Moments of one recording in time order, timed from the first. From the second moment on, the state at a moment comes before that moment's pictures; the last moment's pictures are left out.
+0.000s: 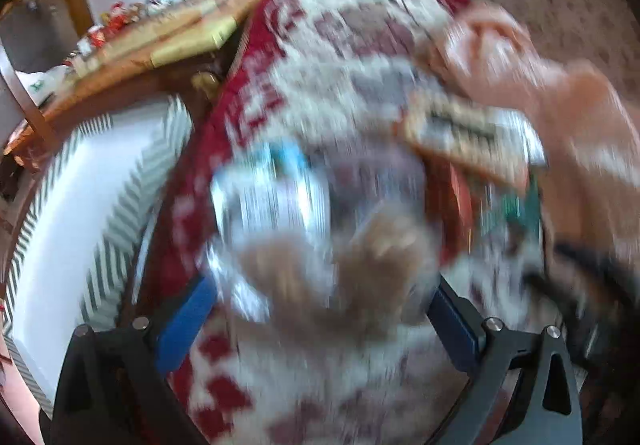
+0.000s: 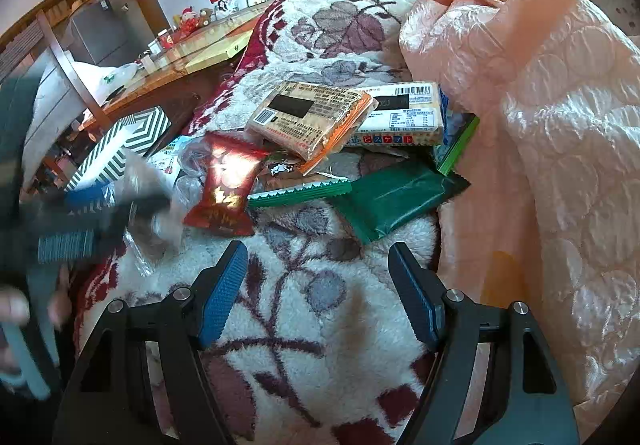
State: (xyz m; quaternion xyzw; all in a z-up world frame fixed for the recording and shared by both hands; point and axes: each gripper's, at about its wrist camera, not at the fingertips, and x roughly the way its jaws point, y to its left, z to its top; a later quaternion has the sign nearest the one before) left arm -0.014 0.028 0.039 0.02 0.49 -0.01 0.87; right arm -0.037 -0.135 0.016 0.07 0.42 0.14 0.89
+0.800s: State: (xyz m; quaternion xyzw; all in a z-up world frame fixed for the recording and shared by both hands) left arm 0.022 -0.032 0.057 0.03 0.50 -0.01 0.86; right arm -0.034 -0.158 0.015 0.13 0.43 0.12 0.88
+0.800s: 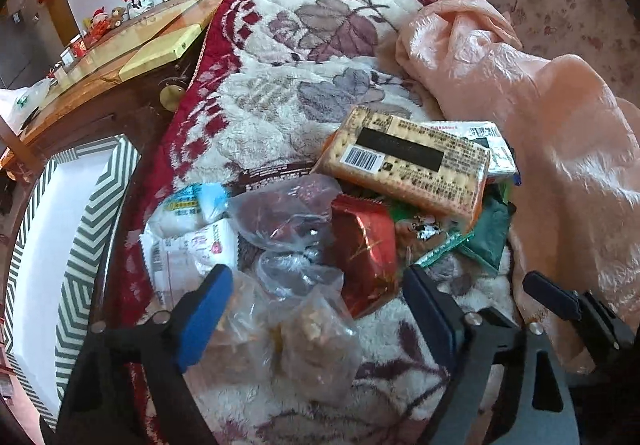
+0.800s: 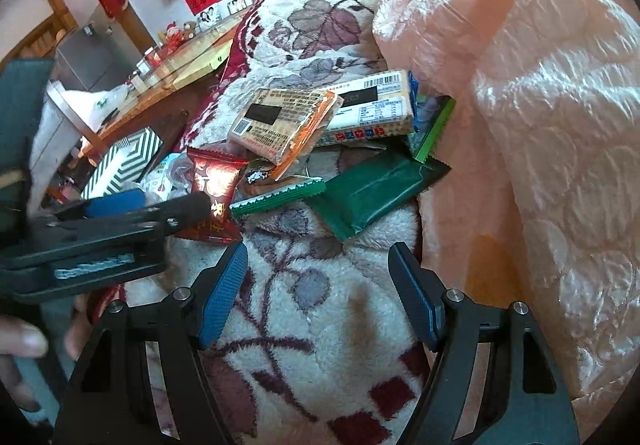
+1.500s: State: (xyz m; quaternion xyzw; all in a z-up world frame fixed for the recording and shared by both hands) left arm 0.029 -0.031 0.050 0.01 0.52 -0.07 0.85; right arm -0.031 -0.172 0.007 0.16 0.45 0.11 0.87
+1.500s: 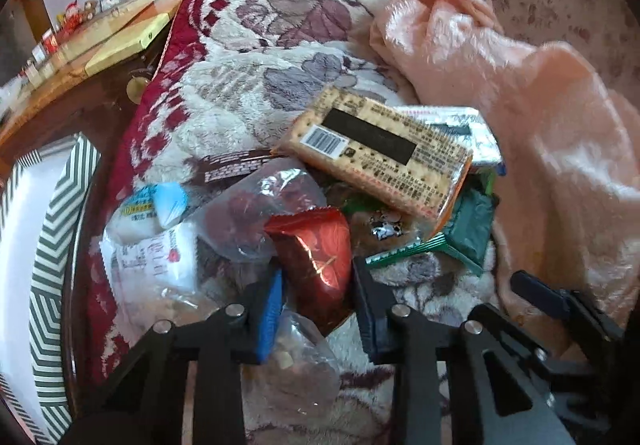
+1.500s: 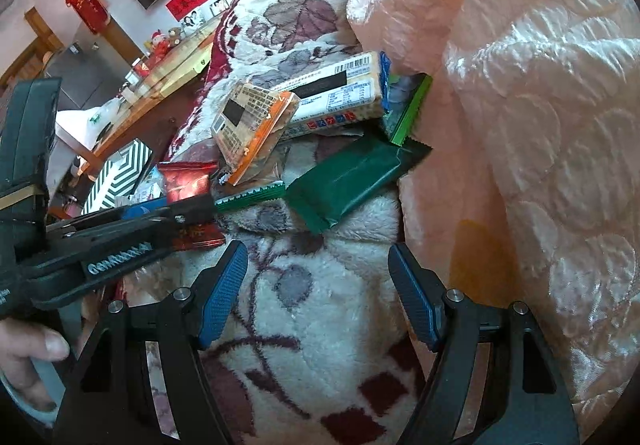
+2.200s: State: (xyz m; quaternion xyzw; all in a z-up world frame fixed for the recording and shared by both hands) left arm -0.006 0.031 0.098 -0.11 0.47 -0.10 0.87; right arm -0.042 -0.130 0.020 0.05 0.42 0.18 0.89
